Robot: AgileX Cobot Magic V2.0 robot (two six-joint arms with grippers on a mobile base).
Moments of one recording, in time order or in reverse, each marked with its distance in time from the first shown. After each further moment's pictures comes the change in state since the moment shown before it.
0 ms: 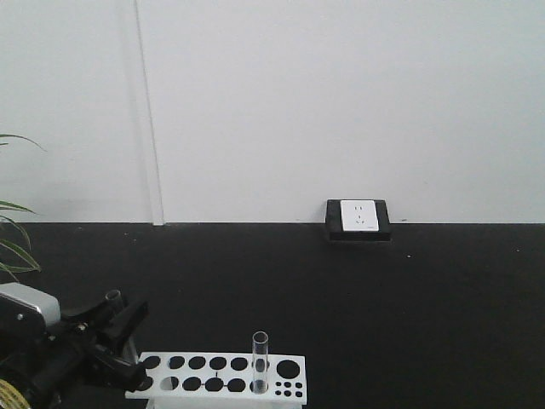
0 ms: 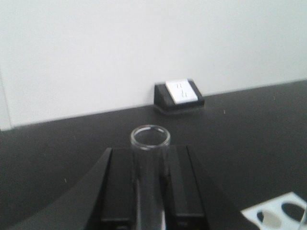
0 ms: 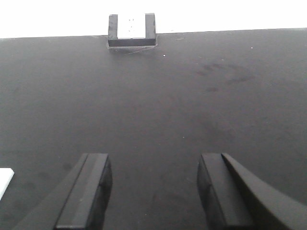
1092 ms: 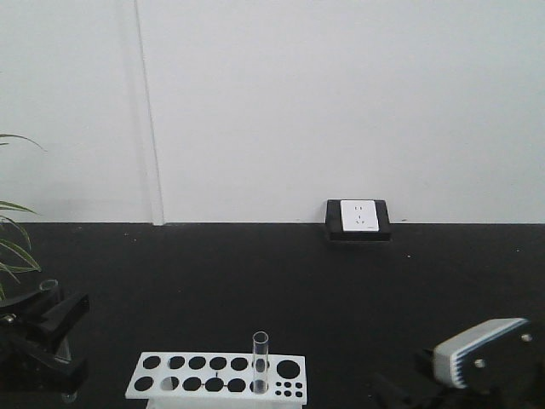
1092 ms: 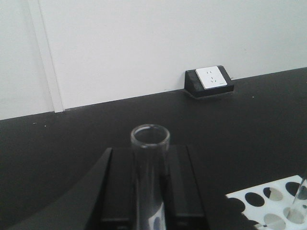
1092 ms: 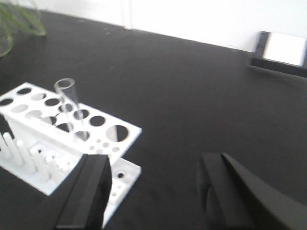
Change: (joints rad) left arm 0.000 -0.402 0.009 -0.019 0.520 0.000; right arm 0.538 0.403 -0.002 0.355 -0.465 -0.388
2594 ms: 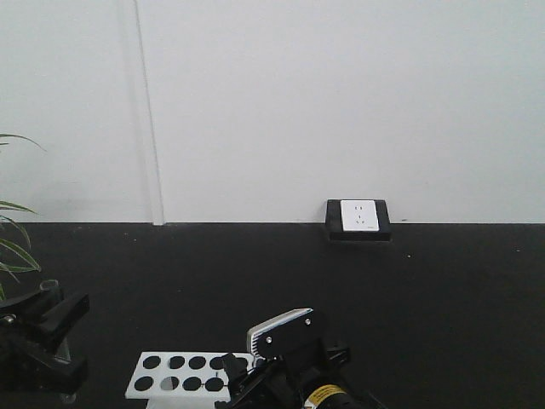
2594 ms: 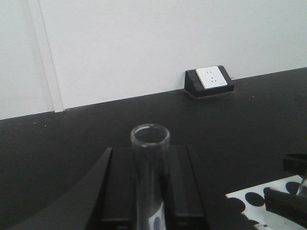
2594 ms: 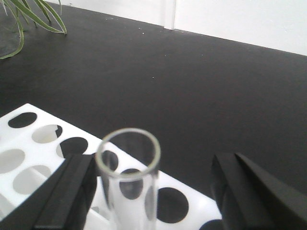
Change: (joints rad) left arm 0.000 0.000 0.001 -0.001 0.000 0.000; right arm 0.171 0.749 -0.402 -0.039 -0.404 0.130
